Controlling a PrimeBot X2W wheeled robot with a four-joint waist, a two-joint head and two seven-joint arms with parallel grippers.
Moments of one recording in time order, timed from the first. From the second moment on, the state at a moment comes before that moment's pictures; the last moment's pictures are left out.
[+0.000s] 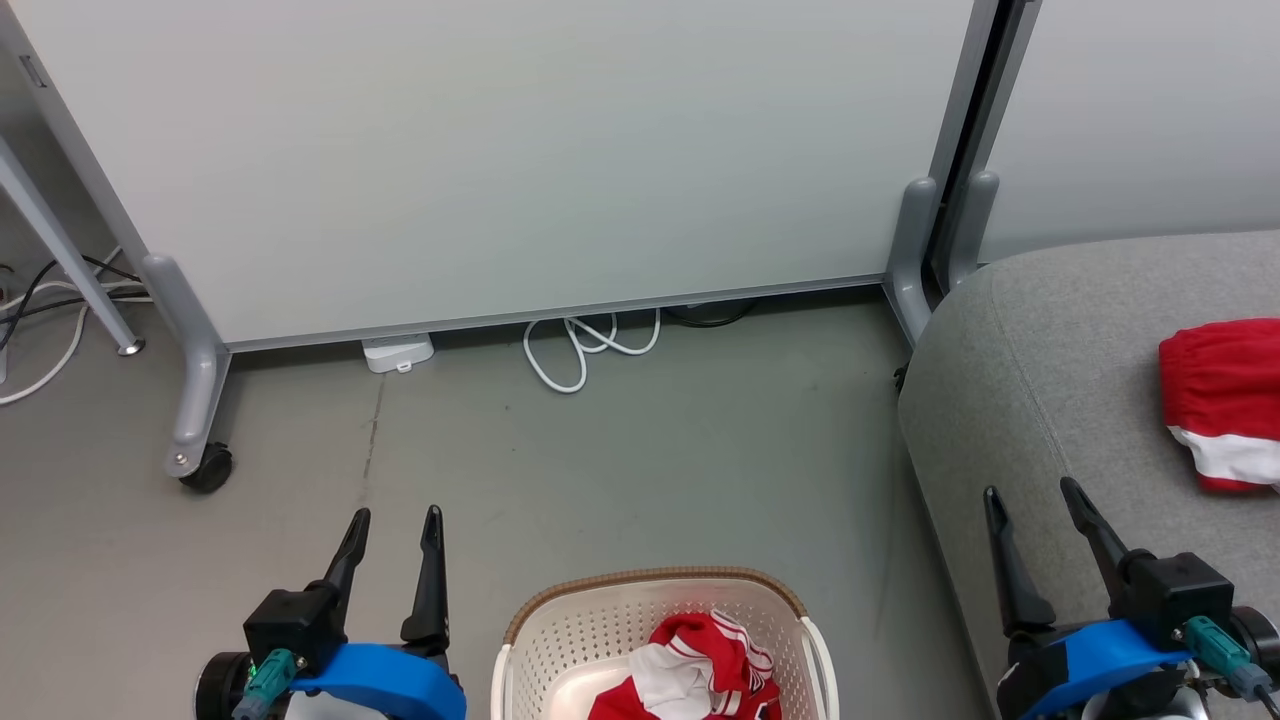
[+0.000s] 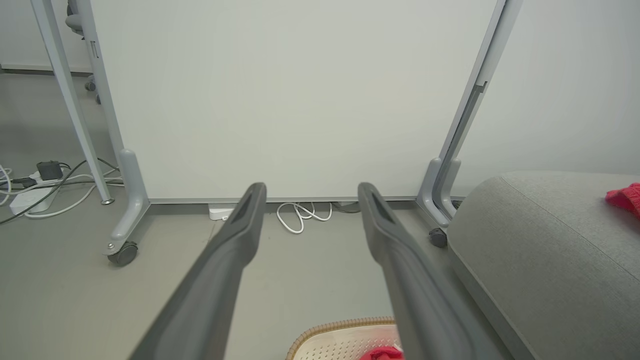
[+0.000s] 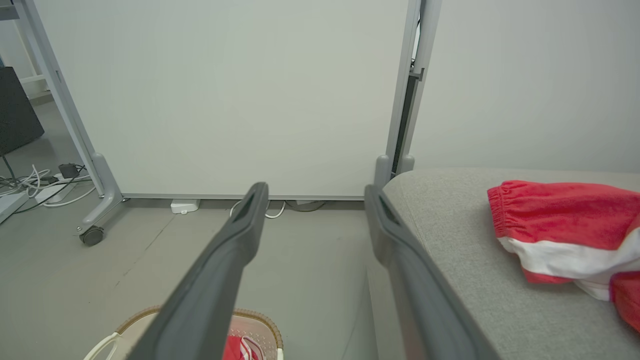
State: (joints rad) left arm -0.09 0.05 -0.09 0.42 -0.22 -0.13 -0.26; right arm -0.02 -0.05 -0.07 0.16 0.04 0.13 -0.14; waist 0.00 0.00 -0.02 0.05
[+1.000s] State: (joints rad) left arm -0.09 0.05 -0.11 0.43 -0.23 -0.13 -0.26; right arm -0.04 -0.05 -0.02 0.16 0.05 0.13 -0.14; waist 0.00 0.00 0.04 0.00
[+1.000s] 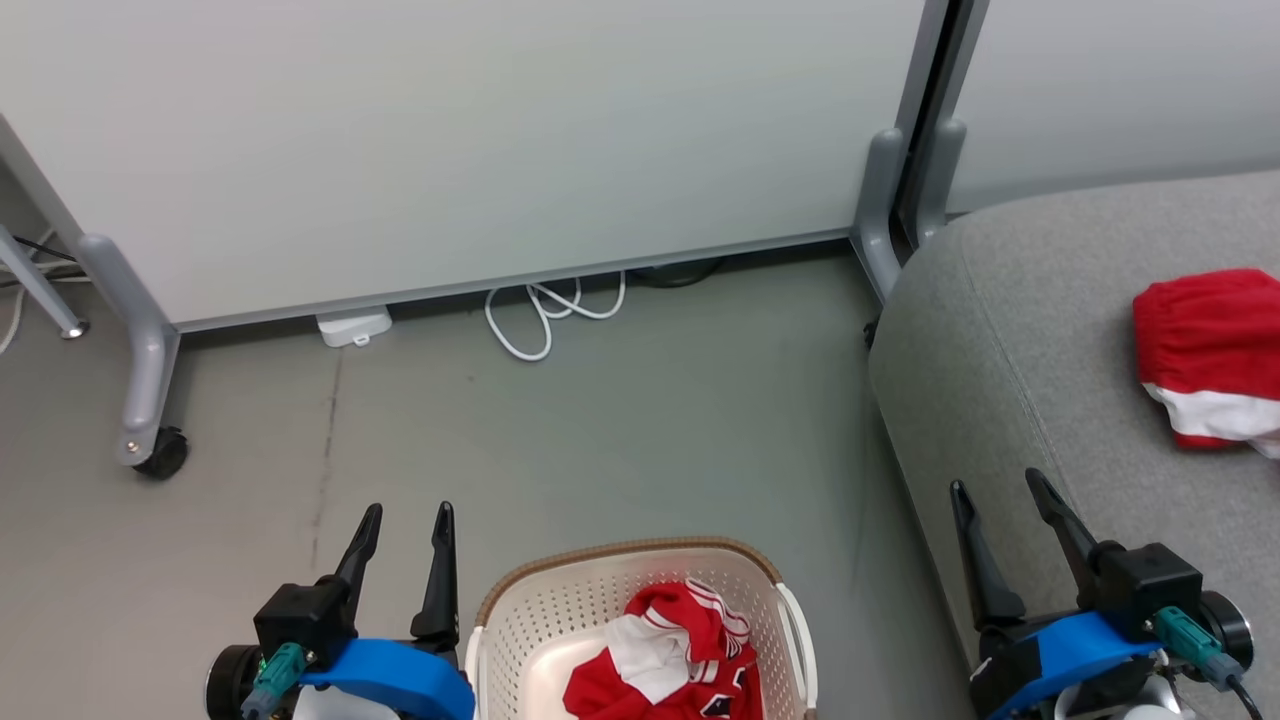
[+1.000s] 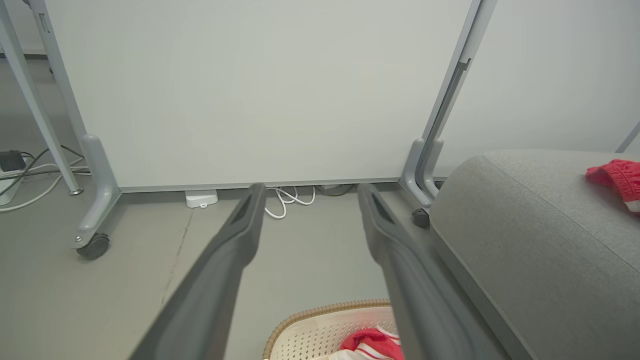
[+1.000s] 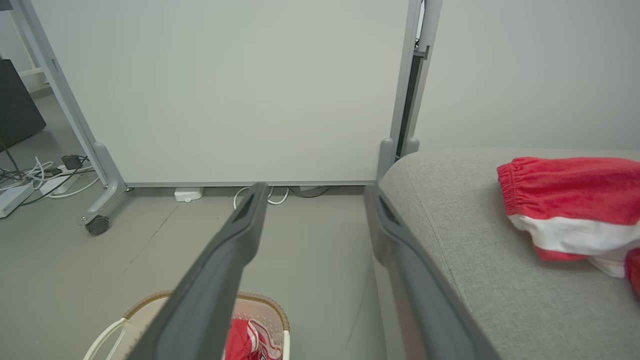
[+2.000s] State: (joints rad) left arm -0.32 0.05 -0.19 0.63 -0.23 -0.13 -0.26; right arm -0.20 -0.05 0.12 0.12 0.07 0.13 -0.19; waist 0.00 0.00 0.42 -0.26
